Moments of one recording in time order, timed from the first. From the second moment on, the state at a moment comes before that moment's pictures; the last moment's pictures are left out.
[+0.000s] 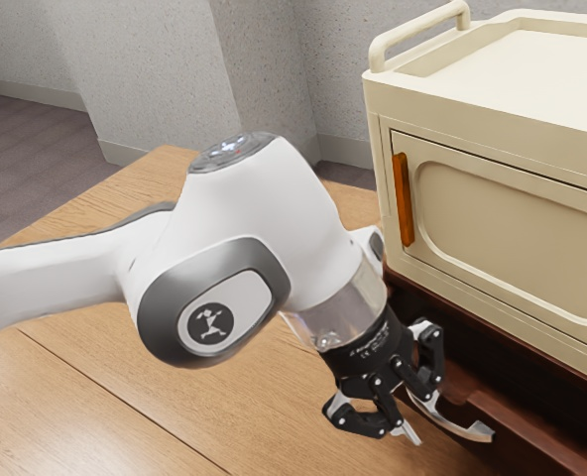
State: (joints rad) arm -0.87 -0.18 0.40 -2.01 -0.13 2.14 -1.62
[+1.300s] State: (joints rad) arm -0.88 -0.40 0.38 -2.20 -0.05 2.14 -1.67
